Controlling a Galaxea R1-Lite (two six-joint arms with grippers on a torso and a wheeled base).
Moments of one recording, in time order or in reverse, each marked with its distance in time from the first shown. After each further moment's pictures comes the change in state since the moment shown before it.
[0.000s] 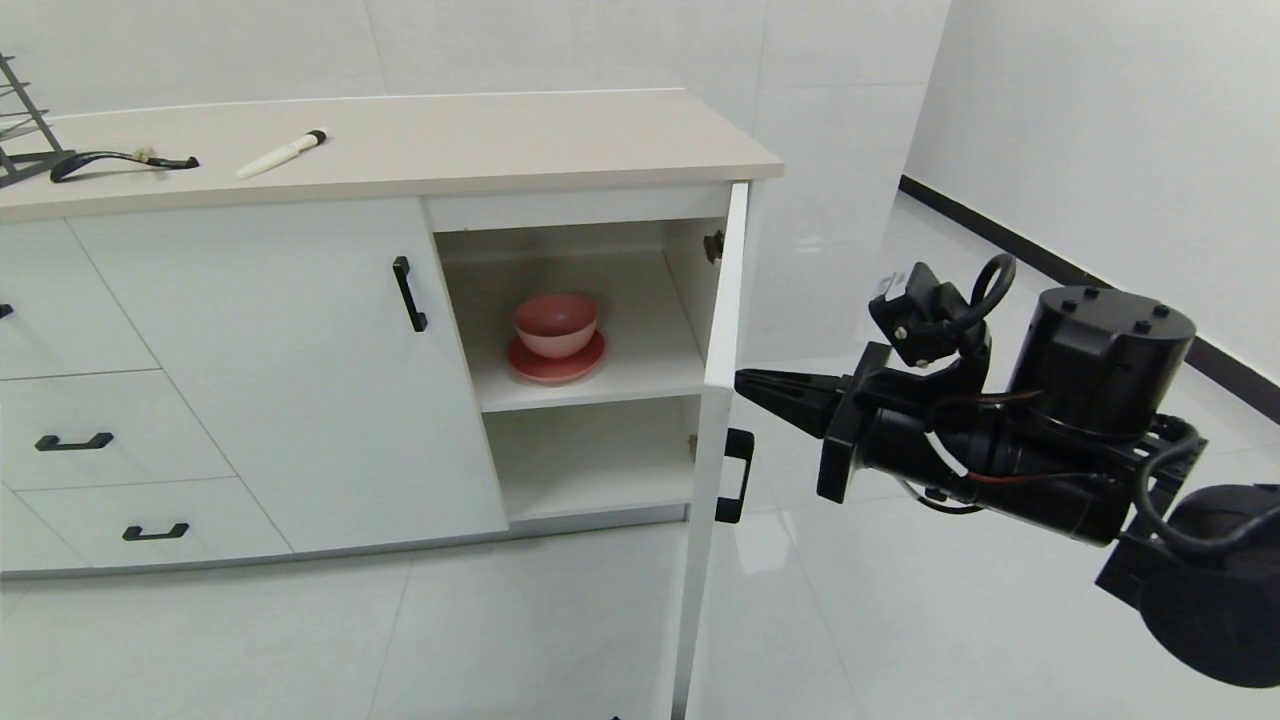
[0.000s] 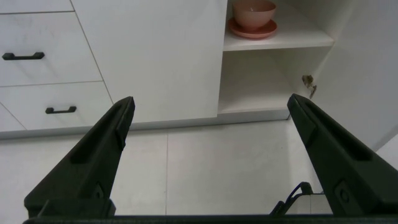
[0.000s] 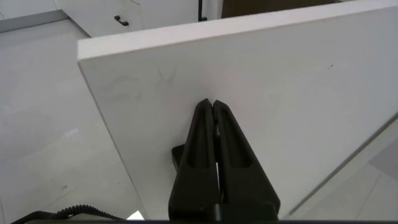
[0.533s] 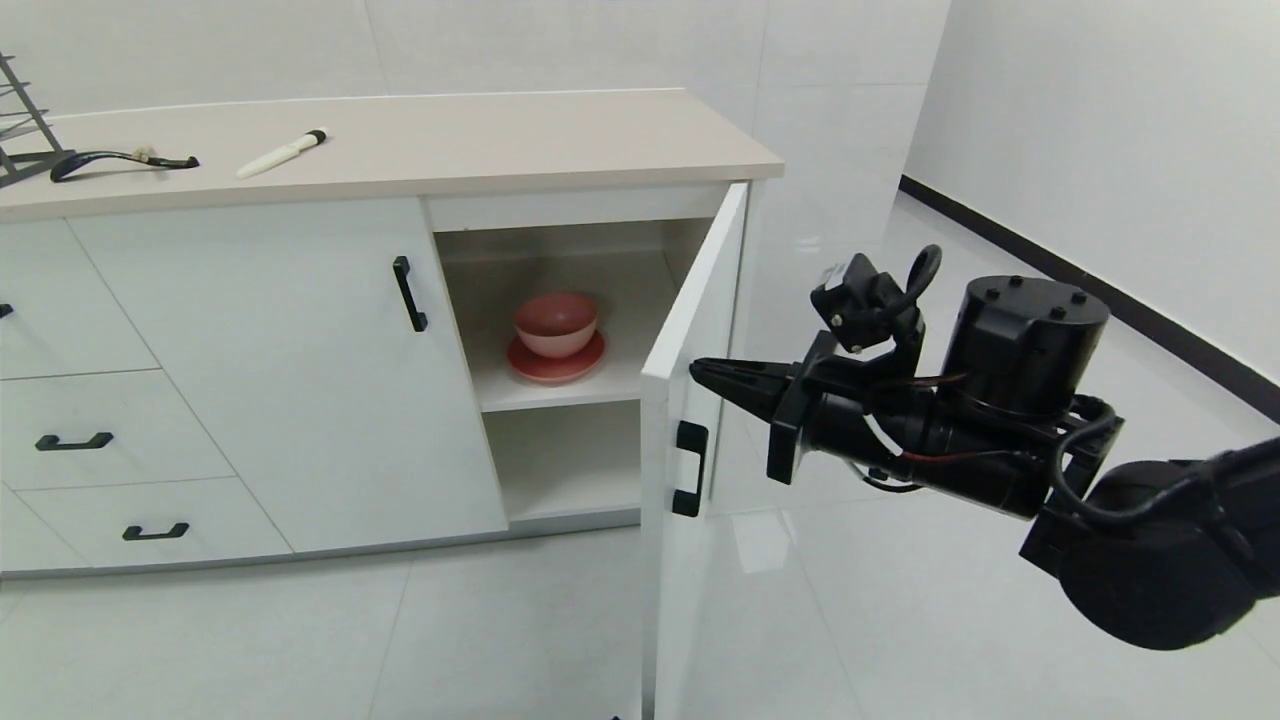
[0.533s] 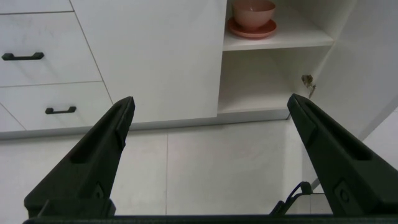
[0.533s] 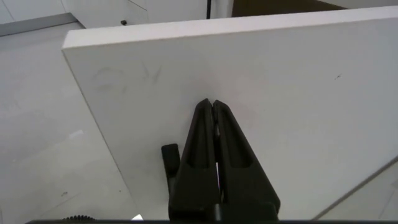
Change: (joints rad) left arm 0.000 0.000 0.000 0.000 -0.001 0.001; right arm 0.040 0.094 -0.116 -0.002 -0.001 0.004
